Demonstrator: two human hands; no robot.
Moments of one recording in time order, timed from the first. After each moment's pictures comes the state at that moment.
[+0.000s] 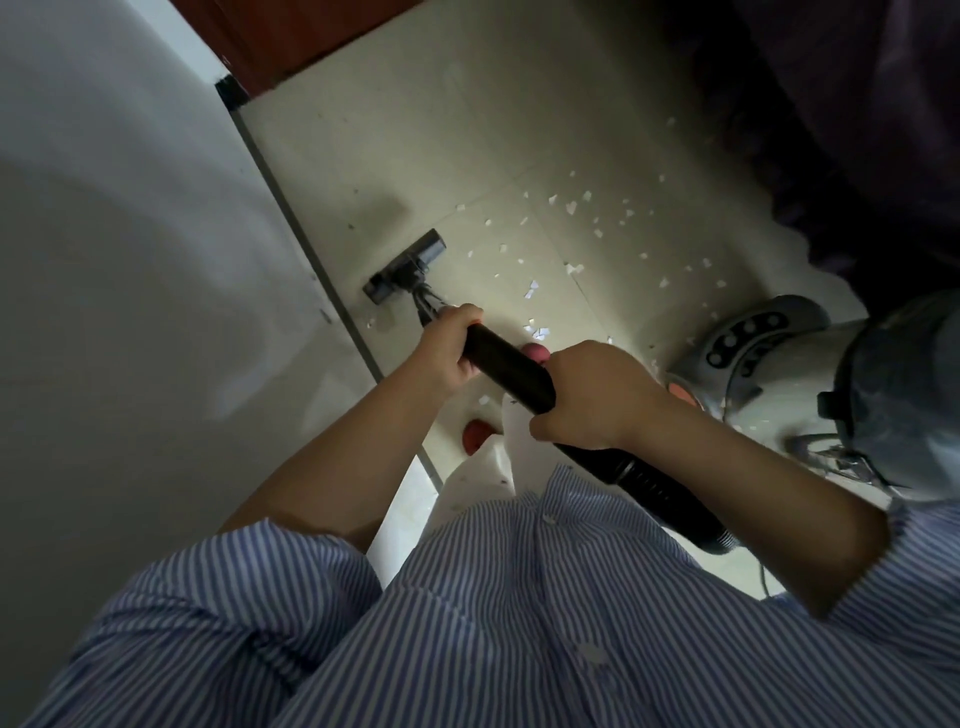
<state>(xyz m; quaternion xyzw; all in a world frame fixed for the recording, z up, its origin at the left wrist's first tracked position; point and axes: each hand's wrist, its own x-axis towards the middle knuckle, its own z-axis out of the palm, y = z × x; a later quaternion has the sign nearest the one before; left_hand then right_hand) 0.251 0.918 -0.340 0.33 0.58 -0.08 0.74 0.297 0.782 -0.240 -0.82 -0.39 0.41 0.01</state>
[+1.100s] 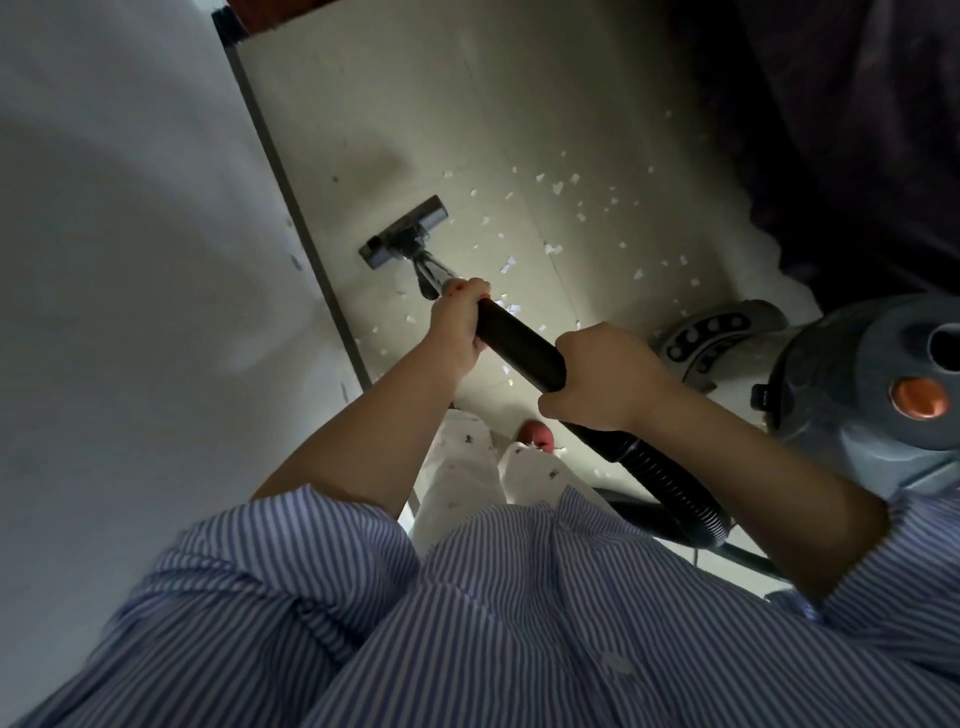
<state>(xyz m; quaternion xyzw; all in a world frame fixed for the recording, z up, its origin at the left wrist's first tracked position) 0.263 0.810 -0.345 0.30 0.60 0.01 0.74 0.315 0.680 -0.246 -0.82 -0.42 0.38 0.00</state>
